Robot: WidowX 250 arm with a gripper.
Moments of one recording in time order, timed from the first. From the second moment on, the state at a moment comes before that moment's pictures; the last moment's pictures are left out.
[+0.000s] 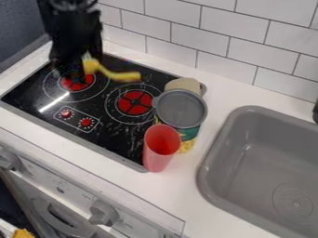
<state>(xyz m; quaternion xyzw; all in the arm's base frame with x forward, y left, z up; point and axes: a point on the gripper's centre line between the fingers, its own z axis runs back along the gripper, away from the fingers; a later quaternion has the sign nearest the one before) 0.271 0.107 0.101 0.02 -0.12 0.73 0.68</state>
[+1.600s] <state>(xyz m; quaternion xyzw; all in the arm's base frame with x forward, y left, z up) 0.232 0.094 0.060 0.09 -0.08 0.69 0.71</state>
